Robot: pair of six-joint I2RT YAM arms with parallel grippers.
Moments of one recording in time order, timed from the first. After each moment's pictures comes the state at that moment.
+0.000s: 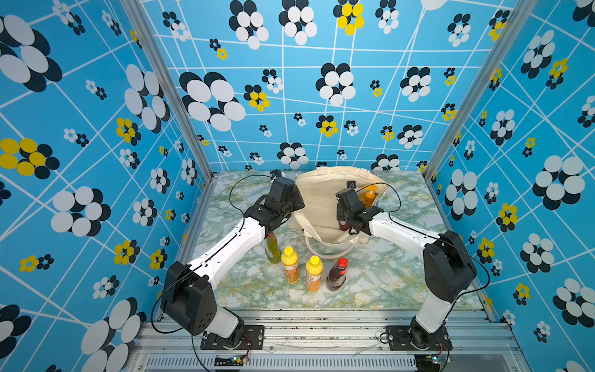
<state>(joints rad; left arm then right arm) -0.52 1.49 1.27 -0.32 -0.14 -0.72 0.59 1.79 1.31 -0.32 0.49 0.41</state>
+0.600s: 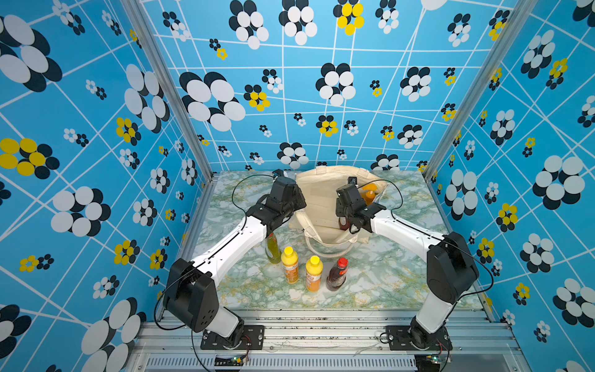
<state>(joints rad) -0.52 1.51 1.27 -0.30 -0.11 -0.72 0.59 1.76 1.35 -0.35 0.49 0.43</state>
